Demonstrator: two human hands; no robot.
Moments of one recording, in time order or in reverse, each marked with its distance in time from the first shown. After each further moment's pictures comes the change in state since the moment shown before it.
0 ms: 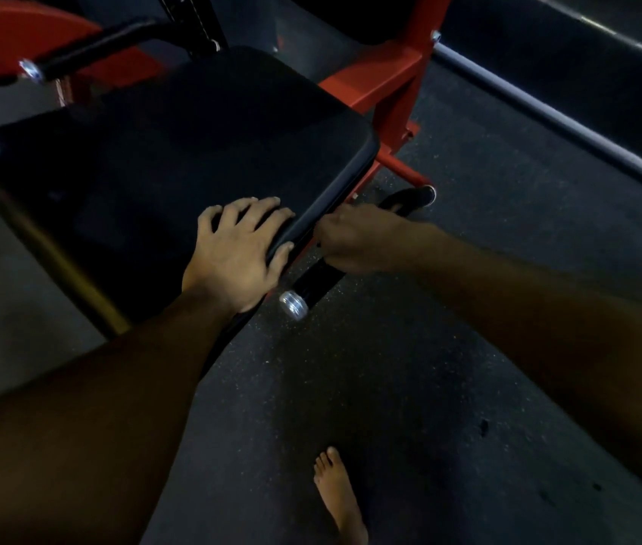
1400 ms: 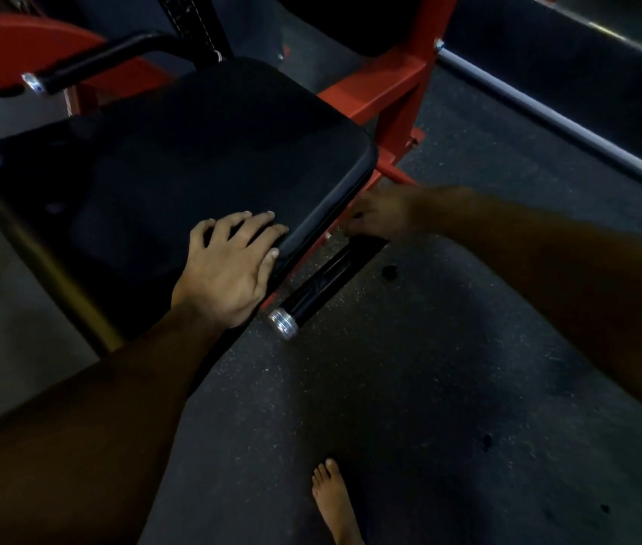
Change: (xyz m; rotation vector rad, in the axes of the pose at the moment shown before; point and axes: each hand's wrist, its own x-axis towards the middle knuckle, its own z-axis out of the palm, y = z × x) left_hand -0.002 0.003 -0.015 0.033 0.009 0.001; right_hand -0.005 0.048 -0.039 -0.519 -0.125 -0.248
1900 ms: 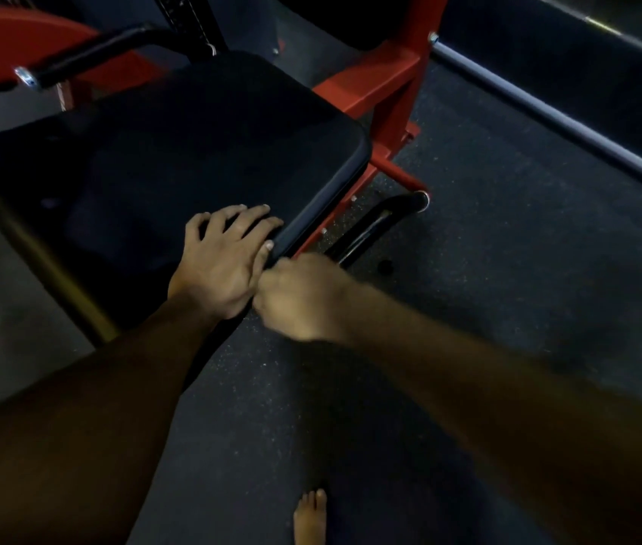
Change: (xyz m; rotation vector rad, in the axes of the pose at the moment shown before) left_hand 0.004 -0.004 0.012 -0.003 -0.033 0.020; right_hand 0.036 -0.115 0.004 0.468 0.274 0.205
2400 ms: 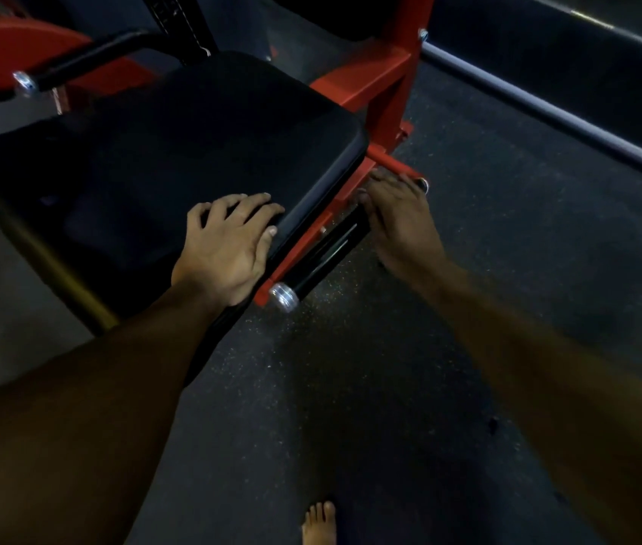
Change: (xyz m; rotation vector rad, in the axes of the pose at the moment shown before) left_hand -0.003 0.002 0.007 -0.058 0.083 -0.007; right_hand -0.029 0.107 0.059 0.359 0.680 0.412
